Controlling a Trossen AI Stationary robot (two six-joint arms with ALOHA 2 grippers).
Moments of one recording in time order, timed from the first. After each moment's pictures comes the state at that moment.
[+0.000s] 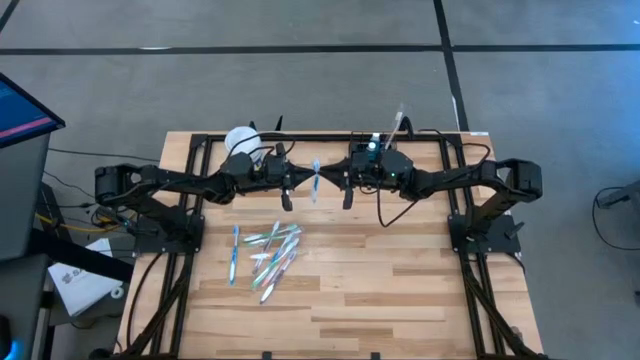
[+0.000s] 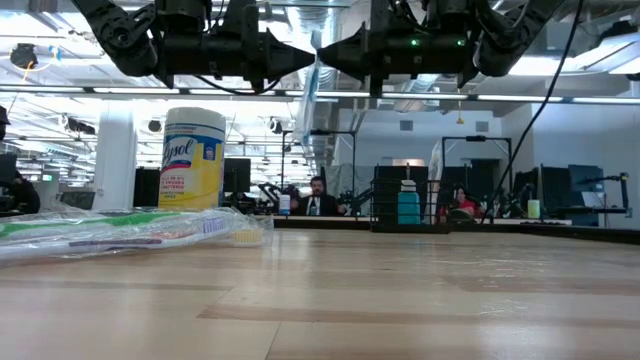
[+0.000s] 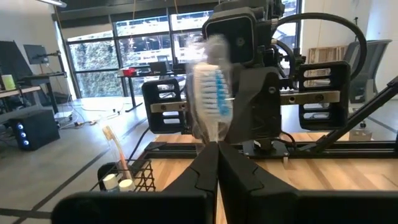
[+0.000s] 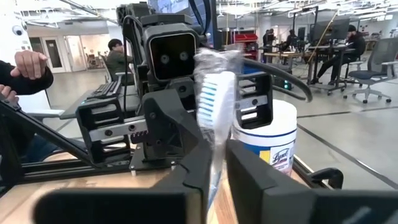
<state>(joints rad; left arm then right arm) 0.29 1.41 0.59 0.92 0.11 0.07 -0.22 1.57 0.80 0.83 -0.11 0.07</state>
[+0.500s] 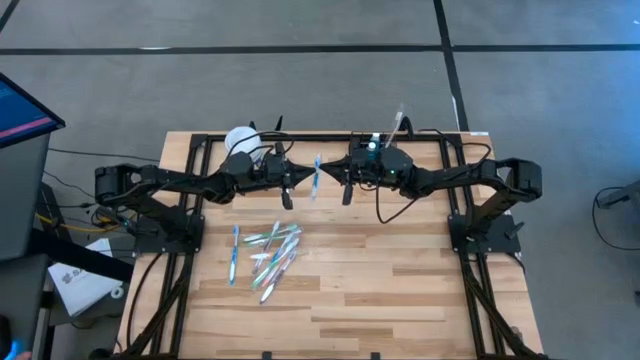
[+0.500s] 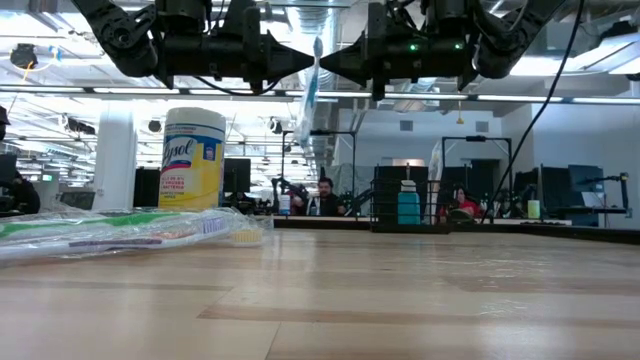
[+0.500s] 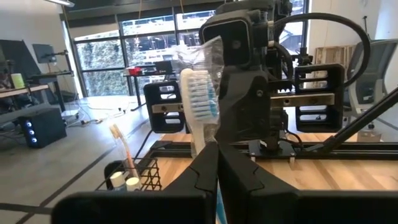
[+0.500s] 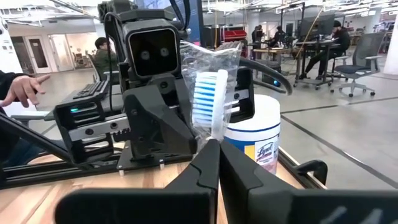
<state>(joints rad) 0.29 1.41 0.59 0.92 0.10 0.07 -0.25 1.57 0.80 0.82 -0.08 0.08</state>
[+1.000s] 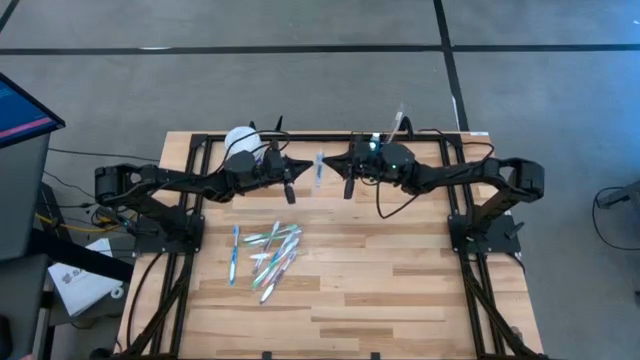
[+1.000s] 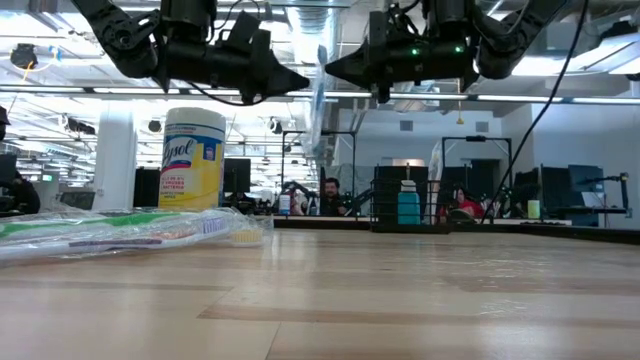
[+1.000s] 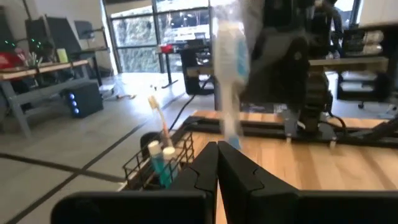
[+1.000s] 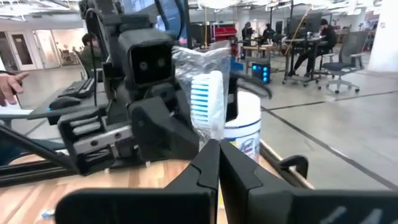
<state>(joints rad) 0.30 1.41 0.59 0.83 -0.04 0.07 -0.30 1.55 0.80 0.79 -0.08 0.07</state>
